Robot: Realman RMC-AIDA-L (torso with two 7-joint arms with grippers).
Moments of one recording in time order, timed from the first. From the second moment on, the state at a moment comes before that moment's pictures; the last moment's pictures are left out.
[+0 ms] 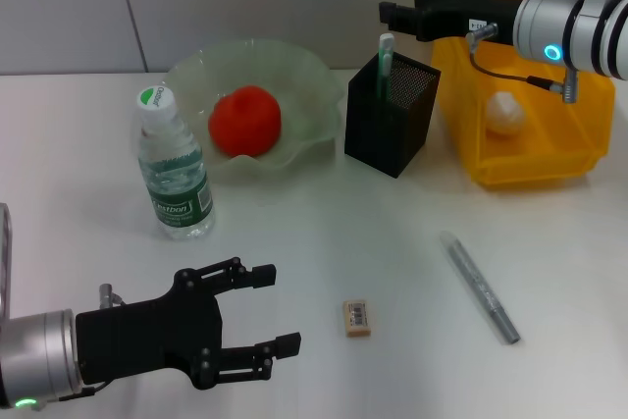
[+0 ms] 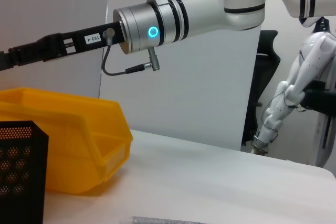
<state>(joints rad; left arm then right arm) -0.44 -2.06 0.81 0.39 1.84 1.64 -0.93 0.78 2.08 -1.08 -0.75 -1.85 -0.72 1.85</state>
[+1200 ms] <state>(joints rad) -0.44 -2.03 0.82 0.39 1.84 1.68 -0.98 0.83 2.04 -1.06 -0.81 -2.18 -1.55 1.84</state>
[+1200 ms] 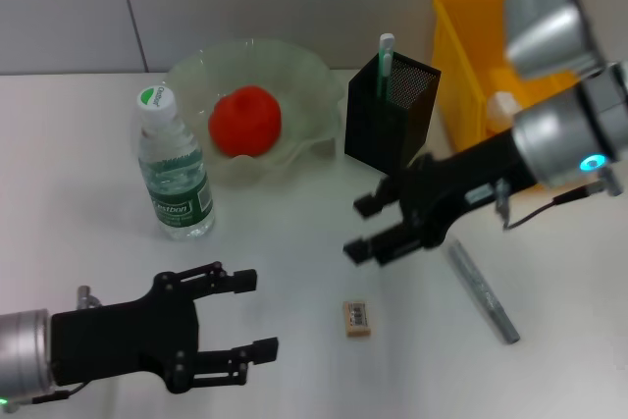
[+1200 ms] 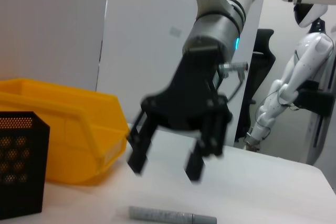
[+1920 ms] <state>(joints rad) -0.42 -1.98 0.81 0.44 1.88 1.71 -1.04 0.91 2.09 -1.45 -0.78 -2.31 -1.38 1.90</state>
